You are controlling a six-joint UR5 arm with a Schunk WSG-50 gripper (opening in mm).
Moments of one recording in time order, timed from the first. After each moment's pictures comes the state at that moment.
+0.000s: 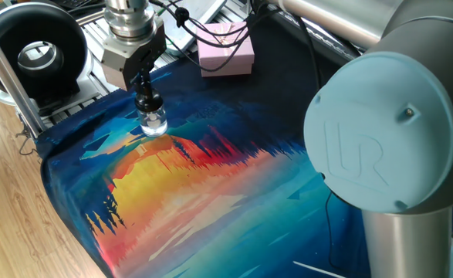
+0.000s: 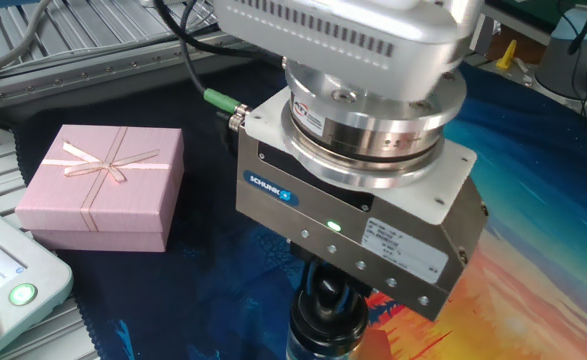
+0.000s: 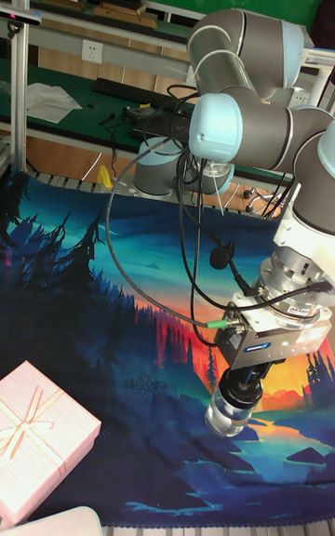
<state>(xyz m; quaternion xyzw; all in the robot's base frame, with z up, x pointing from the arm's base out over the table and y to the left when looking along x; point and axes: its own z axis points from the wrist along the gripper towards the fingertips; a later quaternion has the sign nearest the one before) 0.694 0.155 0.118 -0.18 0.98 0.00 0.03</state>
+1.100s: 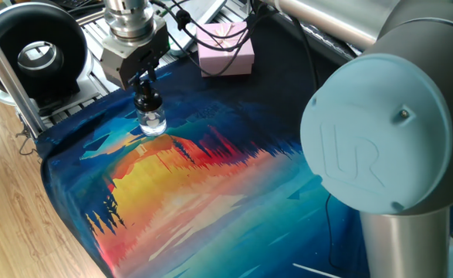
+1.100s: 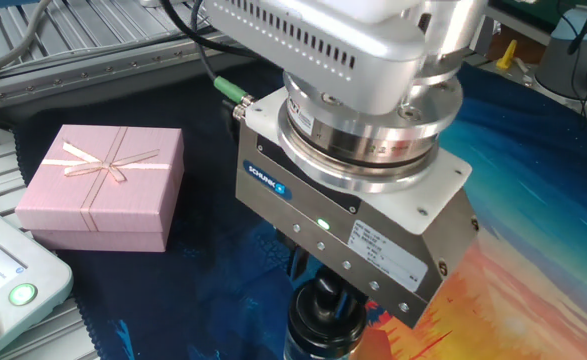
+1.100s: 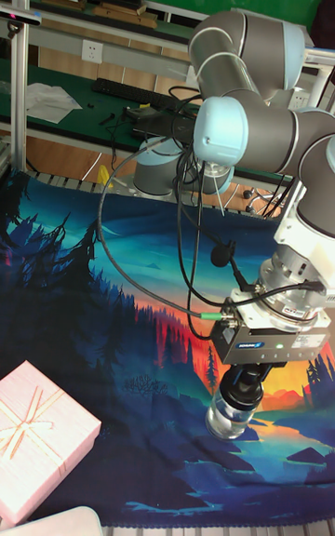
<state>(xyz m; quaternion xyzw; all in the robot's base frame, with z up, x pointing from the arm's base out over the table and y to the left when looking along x) 0.691 0.145 0.116 -0.13 0.99 -0.03 0.02</state>
